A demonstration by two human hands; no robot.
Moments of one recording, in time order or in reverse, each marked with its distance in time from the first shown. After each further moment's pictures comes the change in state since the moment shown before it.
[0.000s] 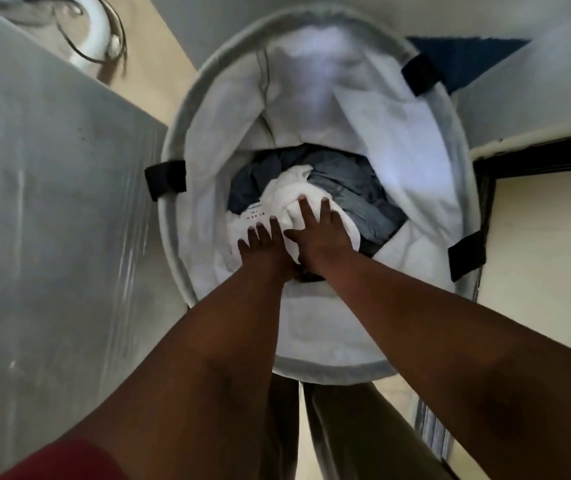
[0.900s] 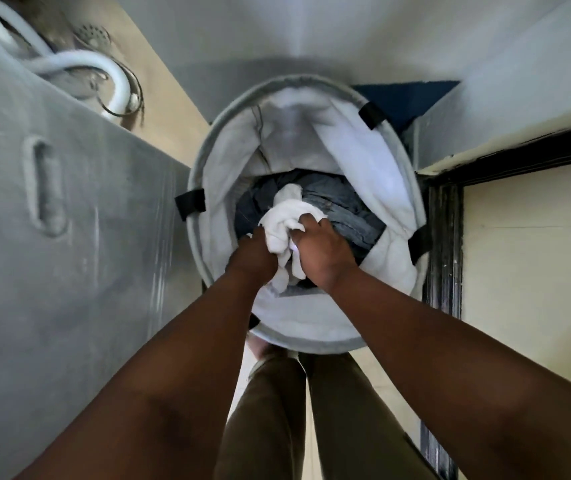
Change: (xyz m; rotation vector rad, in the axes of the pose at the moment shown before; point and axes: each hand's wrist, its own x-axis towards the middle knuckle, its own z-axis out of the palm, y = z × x) left_hand -0.061 -0.031 -0.044 -0.389 0.244 0.093; right_hand -0.080 -0.016 -0.051 0.215 0.393 0.041
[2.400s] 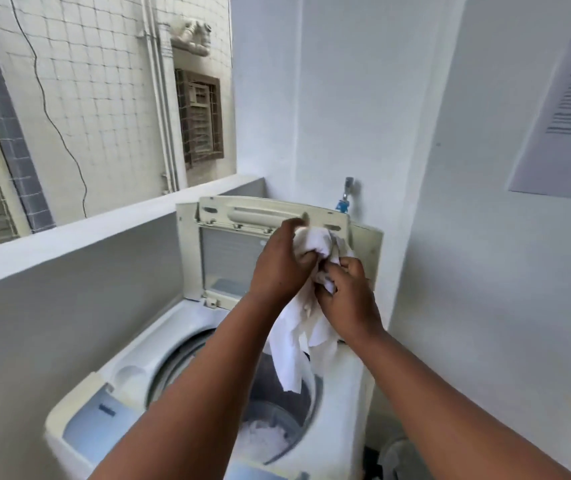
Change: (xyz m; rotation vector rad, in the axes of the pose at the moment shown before) left_hand -0.683 -0.108 -0.481 -0.436 1.366 0.815; right_hand -0.337 -0.511 -0.457 0.355 1.090 -0.564
